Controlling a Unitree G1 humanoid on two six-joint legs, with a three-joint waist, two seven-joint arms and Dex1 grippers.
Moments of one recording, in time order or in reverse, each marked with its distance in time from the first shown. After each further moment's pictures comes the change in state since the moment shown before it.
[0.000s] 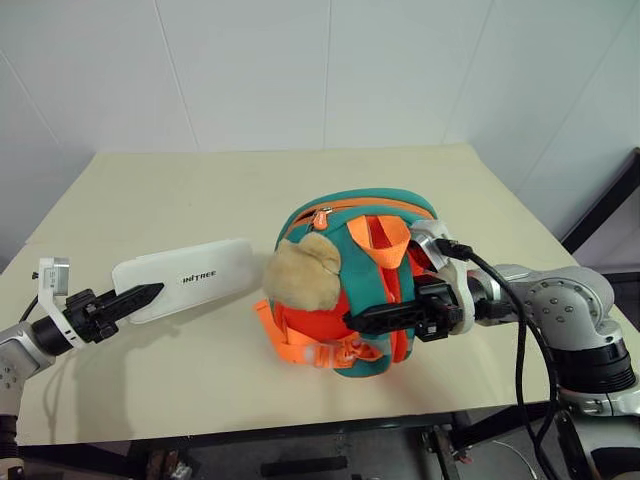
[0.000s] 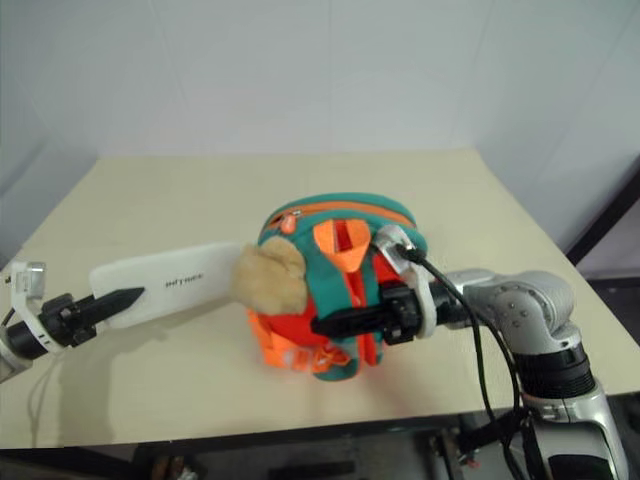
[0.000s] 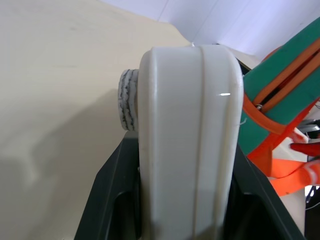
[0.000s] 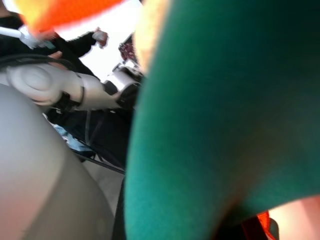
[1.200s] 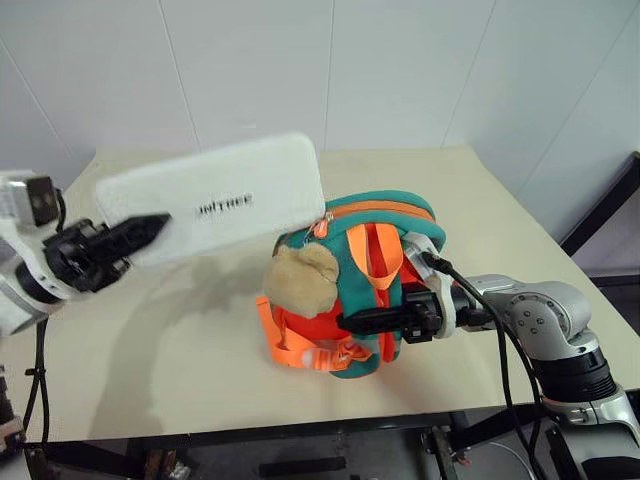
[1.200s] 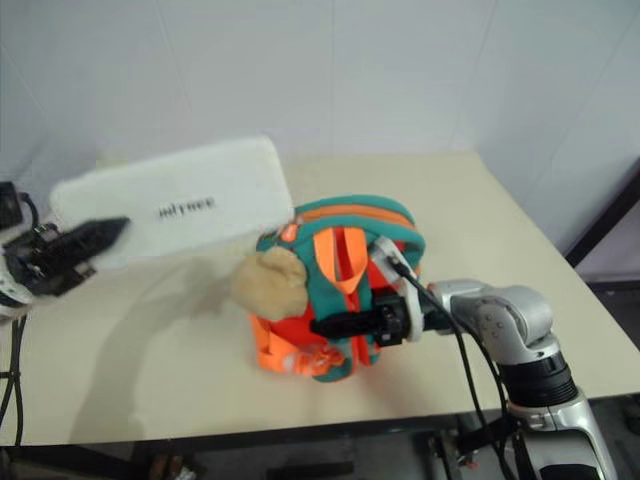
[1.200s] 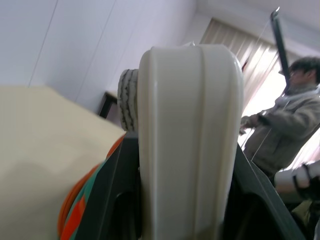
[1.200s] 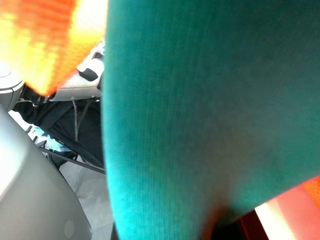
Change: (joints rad) left arm -0.147 0.031 0.037 -0.295 -0.377 0.239 0.028; right arm 0.041 0.052 0.026 0.014 -0.102 -0.086 0.003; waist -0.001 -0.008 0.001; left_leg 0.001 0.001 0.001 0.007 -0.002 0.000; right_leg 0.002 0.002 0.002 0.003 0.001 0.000
